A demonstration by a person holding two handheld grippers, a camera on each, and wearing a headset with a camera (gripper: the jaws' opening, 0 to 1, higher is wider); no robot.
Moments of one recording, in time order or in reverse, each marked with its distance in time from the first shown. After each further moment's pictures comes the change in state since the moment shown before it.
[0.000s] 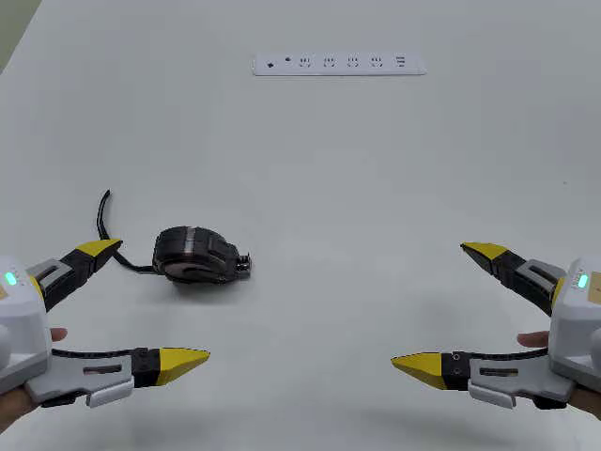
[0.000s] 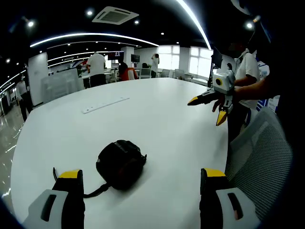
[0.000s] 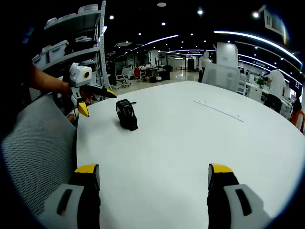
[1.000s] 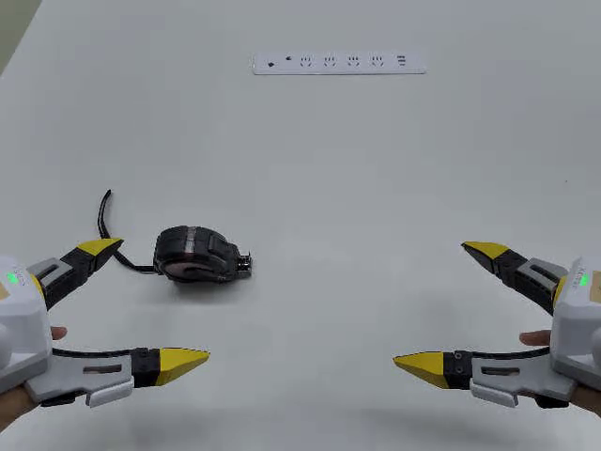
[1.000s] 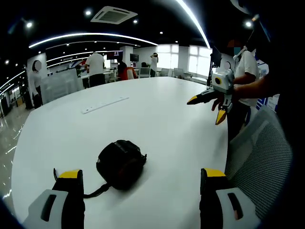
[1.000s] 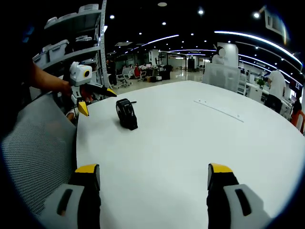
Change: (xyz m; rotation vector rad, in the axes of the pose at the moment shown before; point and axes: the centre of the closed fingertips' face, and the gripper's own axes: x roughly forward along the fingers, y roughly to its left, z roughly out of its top) left arm -0.001 -0.001 0.000 0.009 0.006 -0.002; right arm -0.001 0.000 0.000 -0.005 0.003 0.001
